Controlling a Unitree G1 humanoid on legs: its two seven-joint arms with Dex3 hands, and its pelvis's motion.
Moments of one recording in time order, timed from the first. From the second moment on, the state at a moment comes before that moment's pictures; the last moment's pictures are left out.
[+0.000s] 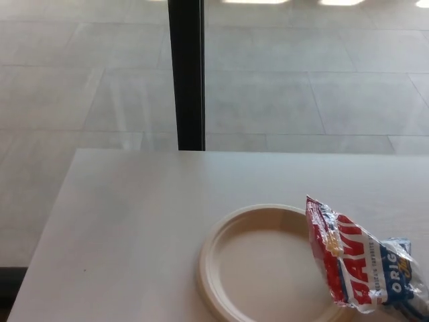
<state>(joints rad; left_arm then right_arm) 0.21 0.53 0.50 1.25 -0.13 -0.06 -0.26 0.45 -0.49 -0.51 1.21 0.09 -0.23 0.11</state>
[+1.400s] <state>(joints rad) 0.15 0.53 0.56 1.27 -0.19 -0.19 -0.34 0.00 -0.84 -0.27 0.13 0.21 -0.23 0.39</state>
